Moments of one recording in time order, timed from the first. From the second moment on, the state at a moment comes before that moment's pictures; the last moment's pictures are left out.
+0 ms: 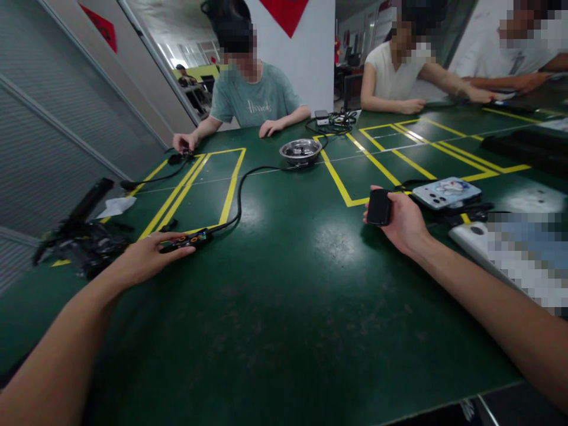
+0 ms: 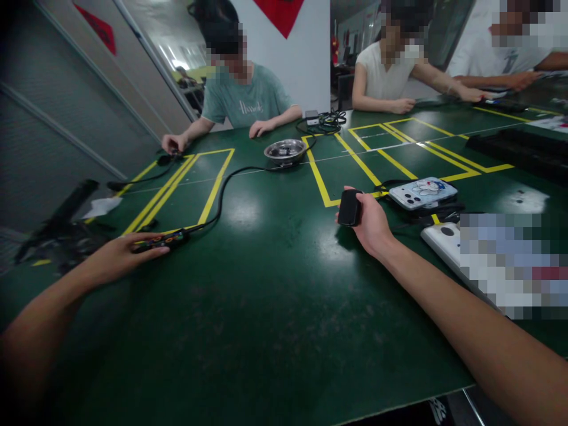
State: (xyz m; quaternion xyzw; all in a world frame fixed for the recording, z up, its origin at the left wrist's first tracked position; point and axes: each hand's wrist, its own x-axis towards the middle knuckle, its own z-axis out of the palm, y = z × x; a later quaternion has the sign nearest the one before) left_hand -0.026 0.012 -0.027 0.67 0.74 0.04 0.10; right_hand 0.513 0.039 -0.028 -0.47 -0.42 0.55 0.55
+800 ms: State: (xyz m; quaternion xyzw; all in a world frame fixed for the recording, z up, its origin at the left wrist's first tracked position) left_hand 0.010 -0.008 -0.018 0.61 0.77 0.09 -0.14; right_hand 0.476 0.048 -0.040 -0.49 -0.86 -0.09 0.09
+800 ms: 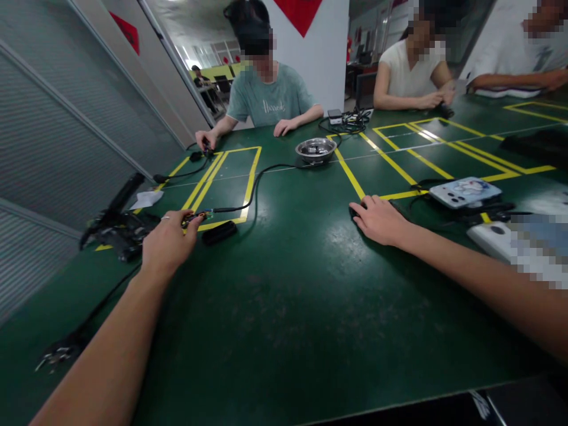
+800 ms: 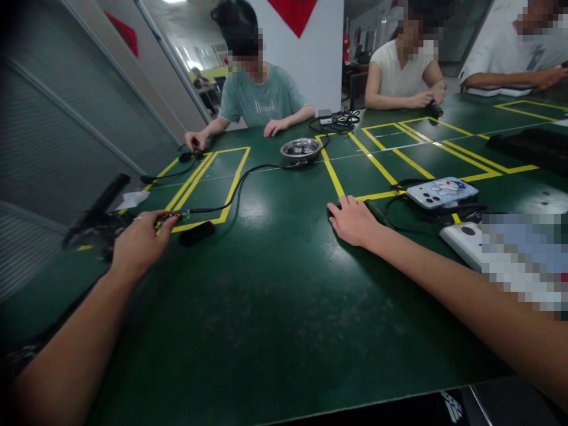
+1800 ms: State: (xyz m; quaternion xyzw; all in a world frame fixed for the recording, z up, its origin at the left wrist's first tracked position) left_hand 0.057 -0.011 -0.016 0.70 0.70 0.09 -0.06; right_hand 0.378 0.024 -0.029 -0.28 -0.95 -0.05 0.10
